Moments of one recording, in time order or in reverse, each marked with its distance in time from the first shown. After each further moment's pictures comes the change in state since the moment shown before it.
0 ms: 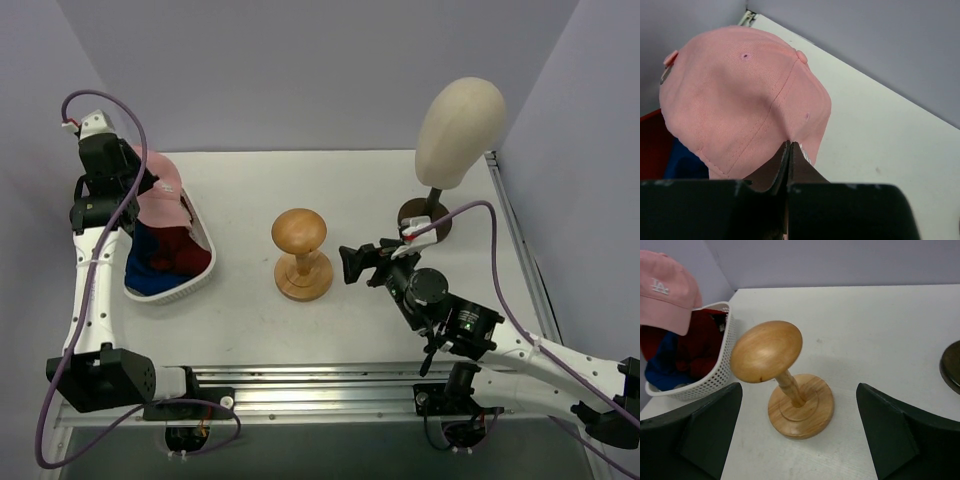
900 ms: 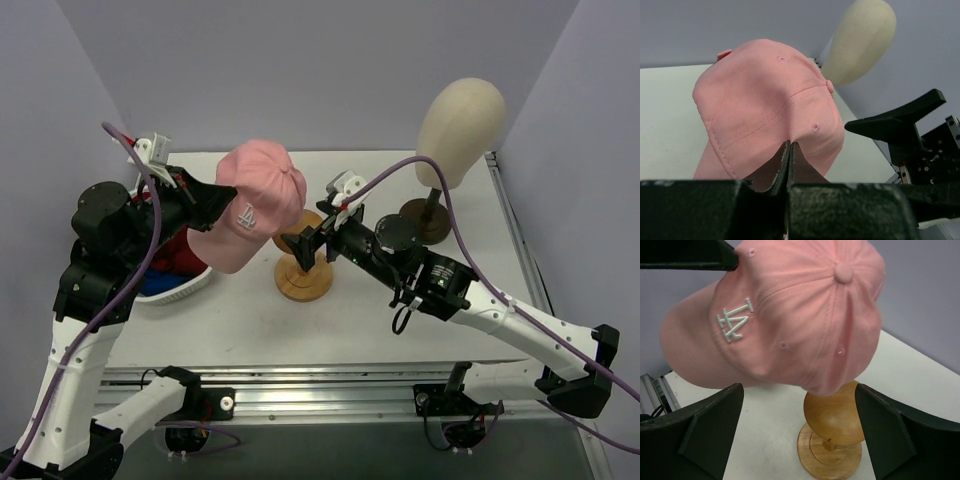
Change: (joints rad) left arm -0.467 -0.388 -0.041 -0.003 0.459 -0.072; right arm -0.010 0.345 0.529 -0.125 -0.487 -0.305
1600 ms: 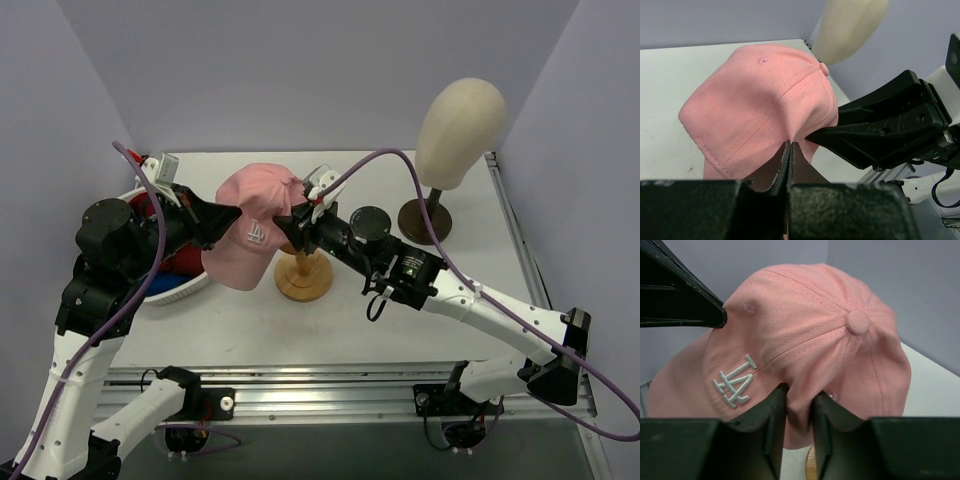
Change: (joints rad) left arm -0.002 -0.092 -0.104 -0.004 0.085 0.003; right arm -0.024 0.137 0.036 0.129 -0.082 0.006
